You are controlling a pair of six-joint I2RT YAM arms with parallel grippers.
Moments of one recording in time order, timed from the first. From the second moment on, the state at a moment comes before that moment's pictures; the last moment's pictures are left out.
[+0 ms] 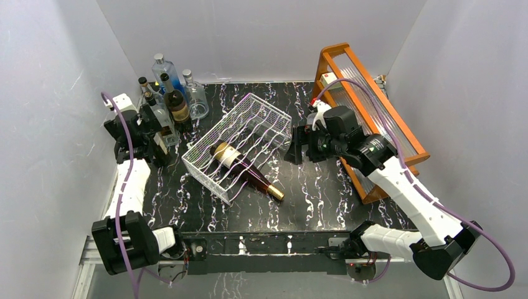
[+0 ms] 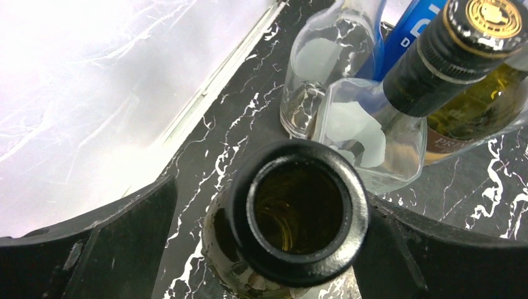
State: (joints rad) left arm 0.24 1.18 0.85 -0.02 -0.26 -0.13; right arm 0.66 1.11 1.26 -0.83 -0.19 0.42
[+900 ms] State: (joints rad) left arm -0.12 1.00 1.08 -0.28 -0.53 -0.13; right arm 0.66 1.30 1.04 -0.72 -0.02 0.40
